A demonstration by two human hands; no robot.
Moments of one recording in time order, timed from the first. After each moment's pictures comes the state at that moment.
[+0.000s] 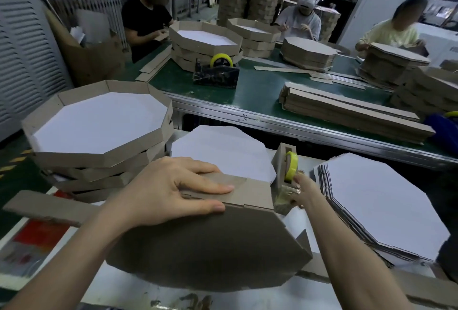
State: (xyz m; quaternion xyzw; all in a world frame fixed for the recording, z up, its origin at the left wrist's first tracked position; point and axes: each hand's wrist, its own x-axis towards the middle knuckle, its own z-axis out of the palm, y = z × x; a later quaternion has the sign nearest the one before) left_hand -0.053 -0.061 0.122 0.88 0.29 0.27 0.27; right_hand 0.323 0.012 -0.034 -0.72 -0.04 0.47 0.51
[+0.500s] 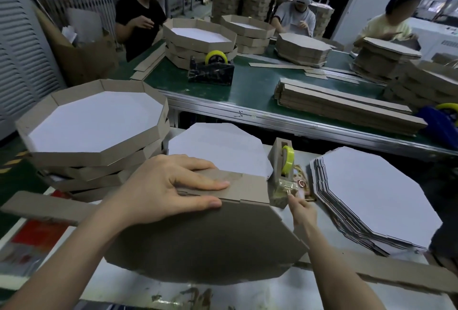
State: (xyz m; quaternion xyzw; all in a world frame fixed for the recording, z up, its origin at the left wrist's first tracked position) left_hand -0.054 -0.064 0.119 0.88 0.29 0.29 0.26; right_hand 0.311 -0.060 -0.095 -0.76 -0.15 0.35 0.52
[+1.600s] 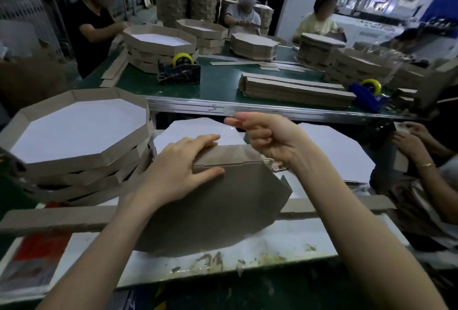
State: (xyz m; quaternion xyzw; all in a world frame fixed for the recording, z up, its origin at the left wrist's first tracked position) left_hand -0.073 -0.075 0.096 0.89 0.30 0.29 0.18; right_hand 0.138 -0.125 0.176 -0.49 -0.31 0.61 0.54
